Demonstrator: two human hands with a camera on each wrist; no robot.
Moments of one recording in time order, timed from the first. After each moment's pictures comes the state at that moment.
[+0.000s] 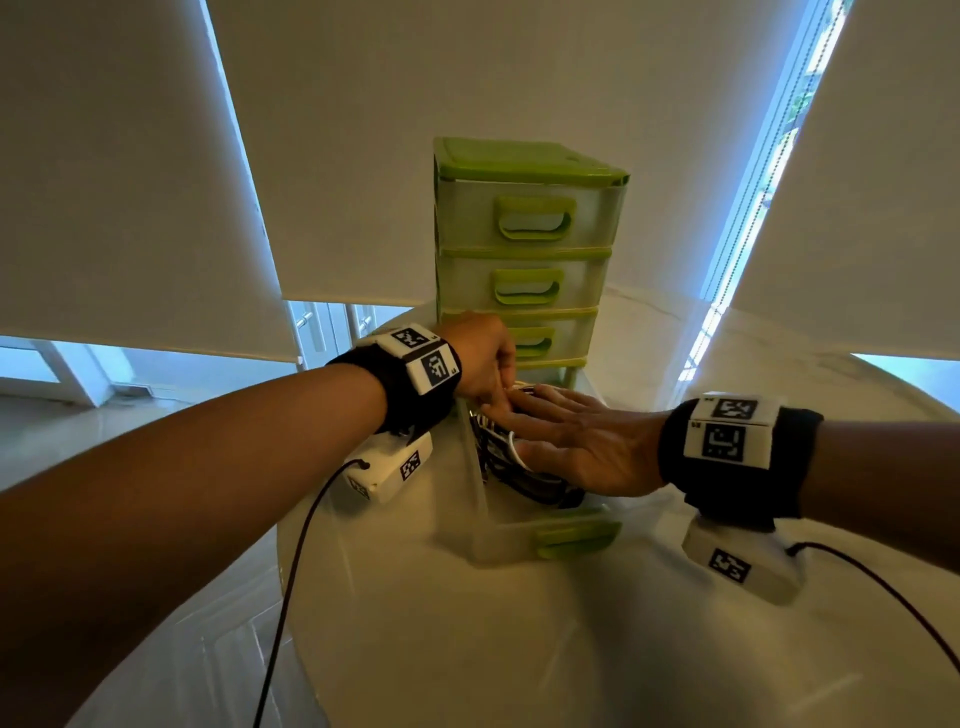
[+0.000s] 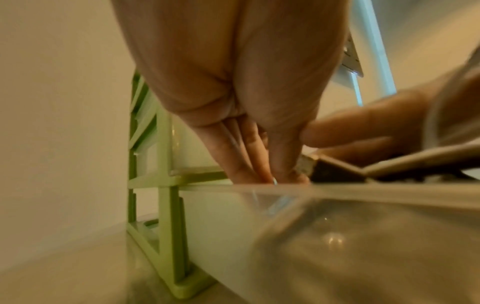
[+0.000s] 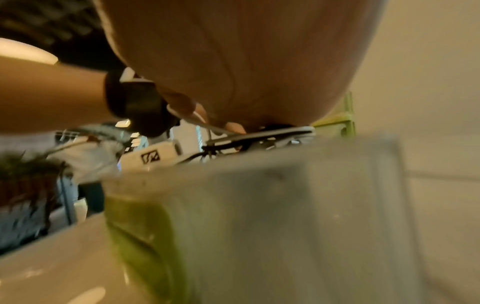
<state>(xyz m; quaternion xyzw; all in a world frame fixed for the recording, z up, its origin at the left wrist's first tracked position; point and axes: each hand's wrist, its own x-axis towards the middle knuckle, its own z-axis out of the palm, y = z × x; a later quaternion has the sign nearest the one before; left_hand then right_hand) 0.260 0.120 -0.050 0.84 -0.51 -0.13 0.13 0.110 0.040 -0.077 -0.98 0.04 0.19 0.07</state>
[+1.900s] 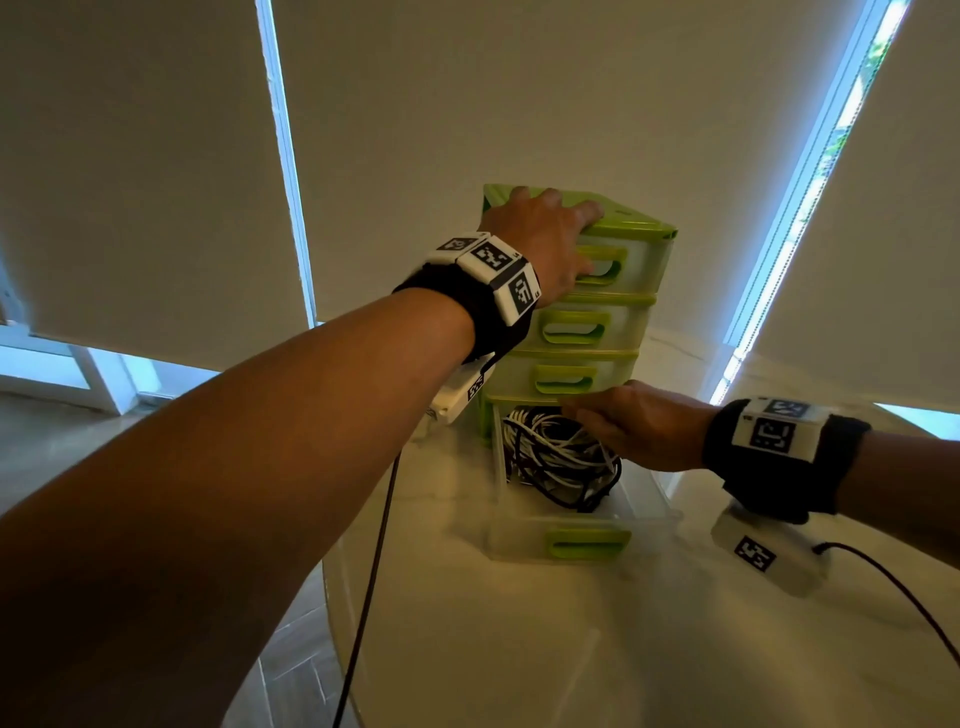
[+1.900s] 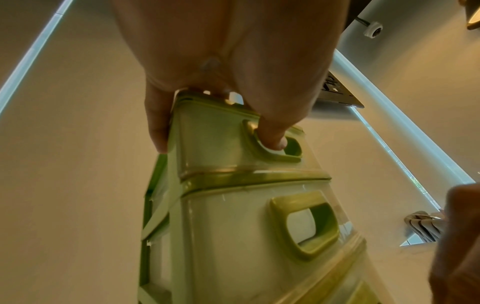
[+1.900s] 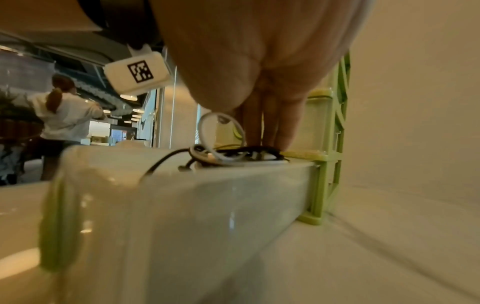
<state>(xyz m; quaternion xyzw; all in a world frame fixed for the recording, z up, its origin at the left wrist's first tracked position) 0.265 0.119 0.054 0.84 -0.51 0.18 0.09 0.128 0.016 -0.055 -0.99 0.05 0.00 0.10</state>
